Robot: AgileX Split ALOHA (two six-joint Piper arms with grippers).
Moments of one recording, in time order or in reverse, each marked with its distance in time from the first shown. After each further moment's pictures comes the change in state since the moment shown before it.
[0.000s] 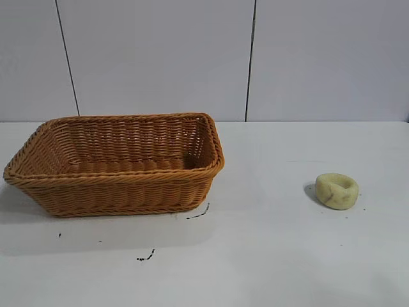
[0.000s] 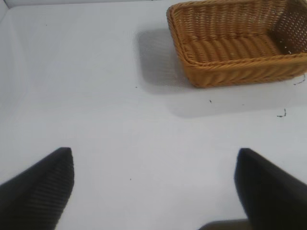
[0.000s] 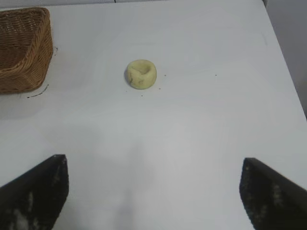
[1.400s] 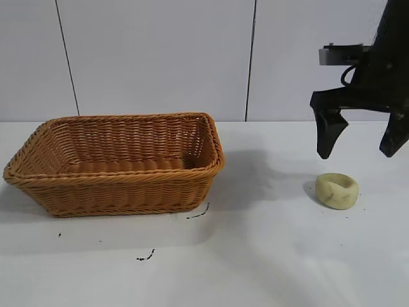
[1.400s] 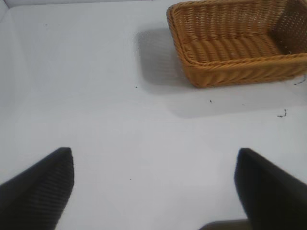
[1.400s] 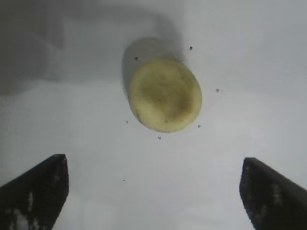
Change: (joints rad) left arm 0.000 0.000 0.000 0.000 0.000 0.000; right arm 0.081 1.633 -0.729 0.006 -0.167 -0.052
